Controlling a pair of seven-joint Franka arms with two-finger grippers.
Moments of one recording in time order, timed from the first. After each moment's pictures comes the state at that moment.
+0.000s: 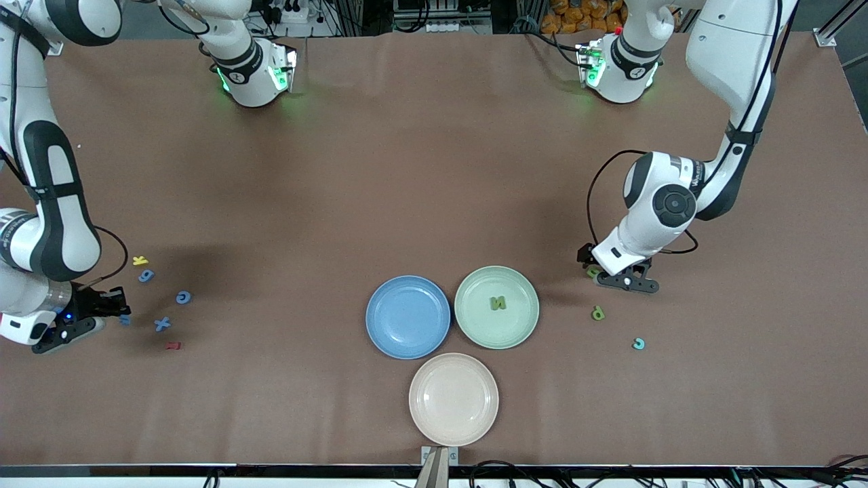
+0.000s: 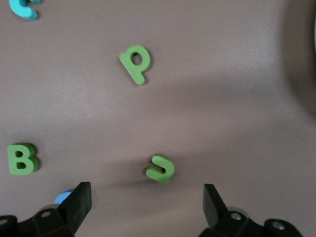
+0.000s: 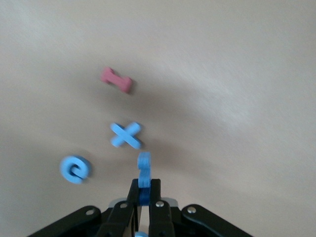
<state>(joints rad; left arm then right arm) -0.17 0.43 -0.08 -2.11 0.07 2.56 -0.10 -0.35 0.72 0.08 -1.49 -0.01 2.16 -0.72</state>
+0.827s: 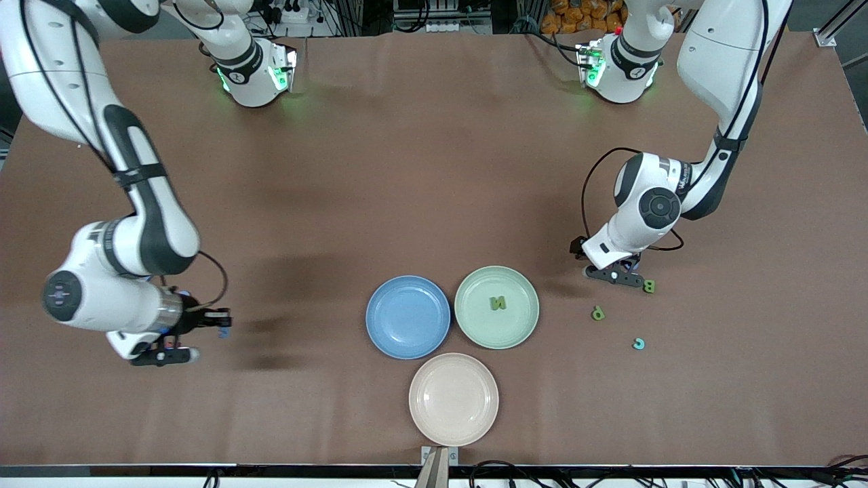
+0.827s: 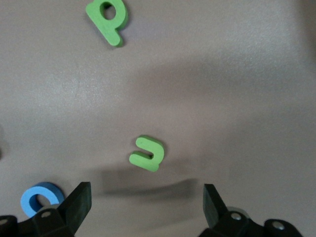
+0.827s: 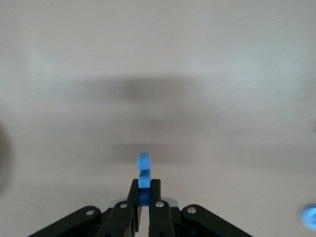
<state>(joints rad) -0.17 0.47 -0.09 -2.14 0.08 2.58 -0.08 -0.13 0.71 0.27 -1.44 -0.01 2.09 0.07</state>
